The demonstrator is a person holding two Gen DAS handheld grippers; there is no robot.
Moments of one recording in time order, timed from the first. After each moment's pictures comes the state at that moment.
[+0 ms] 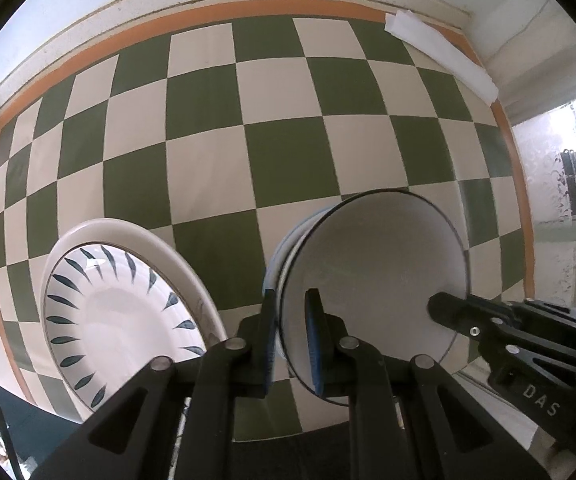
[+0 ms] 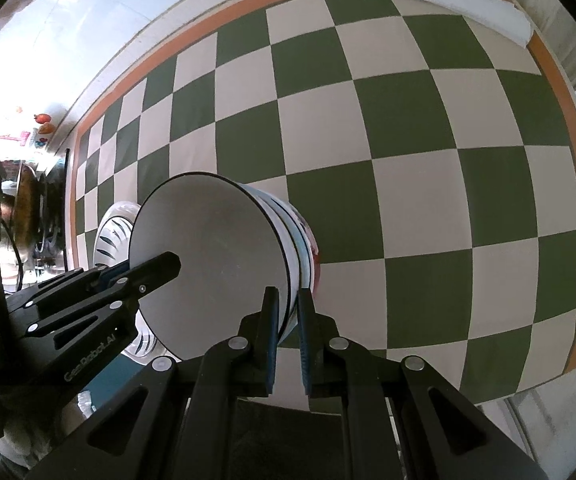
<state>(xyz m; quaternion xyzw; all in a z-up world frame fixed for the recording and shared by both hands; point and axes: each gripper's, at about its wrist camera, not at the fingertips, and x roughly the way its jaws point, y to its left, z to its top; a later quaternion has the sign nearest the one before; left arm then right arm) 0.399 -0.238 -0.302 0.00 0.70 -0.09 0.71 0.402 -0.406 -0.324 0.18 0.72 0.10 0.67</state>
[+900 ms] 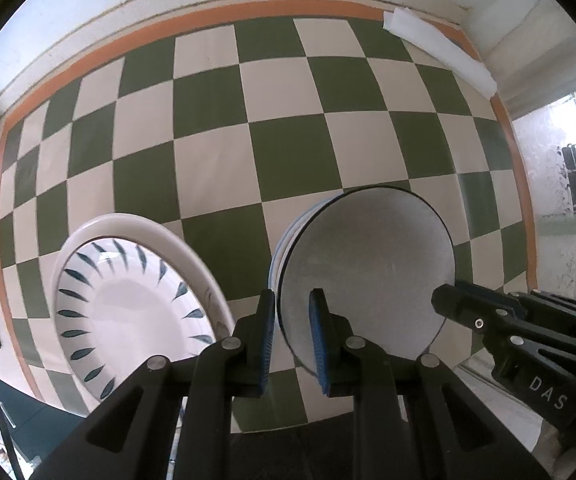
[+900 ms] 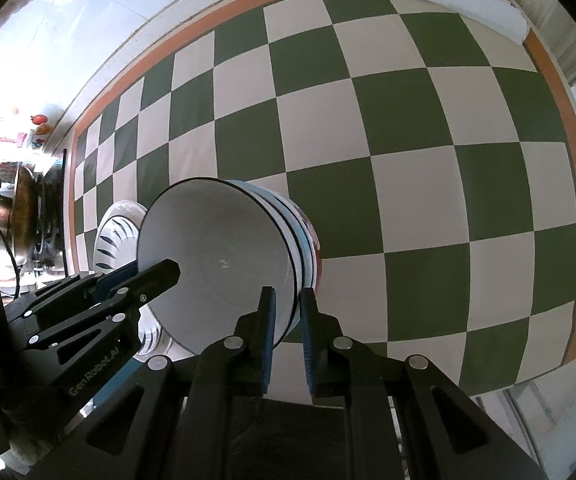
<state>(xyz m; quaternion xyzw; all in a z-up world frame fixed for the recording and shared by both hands) 0.393 -0.239 -0.291 0.02 0.70 -0.08 0.71 0.403 -0.404 -0.319 0.17 0.72 0.10 0.66</state>
